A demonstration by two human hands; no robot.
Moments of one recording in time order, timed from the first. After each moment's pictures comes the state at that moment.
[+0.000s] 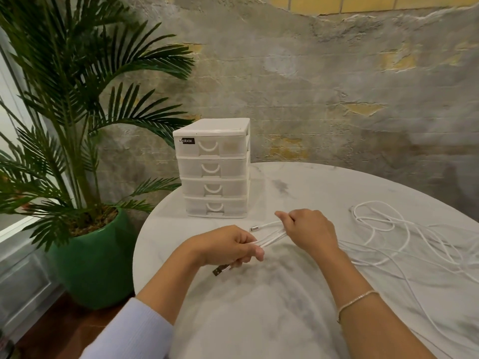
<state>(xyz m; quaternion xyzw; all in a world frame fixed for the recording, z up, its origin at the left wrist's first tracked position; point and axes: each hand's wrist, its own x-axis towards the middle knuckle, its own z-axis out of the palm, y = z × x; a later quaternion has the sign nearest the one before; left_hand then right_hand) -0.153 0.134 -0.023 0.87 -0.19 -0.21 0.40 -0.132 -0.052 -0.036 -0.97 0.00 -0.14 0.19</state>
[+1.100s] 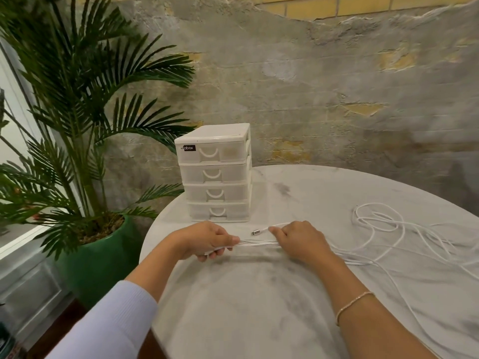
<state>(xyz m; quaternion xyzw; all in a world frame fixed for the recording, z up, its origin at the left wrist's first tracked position) -0.135 0.171 -0.017 0.91 -0.06 -0.19 0.36 -0.130 -0.046 -0.053 -0.98 -0.03 -0.05 0.20</state>
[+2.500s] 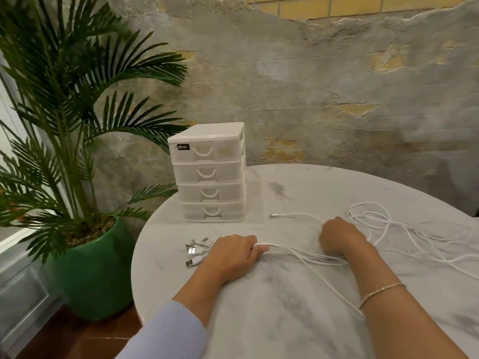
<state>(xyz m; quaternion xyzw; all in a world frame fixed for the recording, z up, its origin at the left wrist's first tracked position) -0.134 0.115 -0.071 0.97 -0.23 0.09 0.08 -0.113 -0.113 -0.054 -0.99 0.12 0.06 0.06</state>
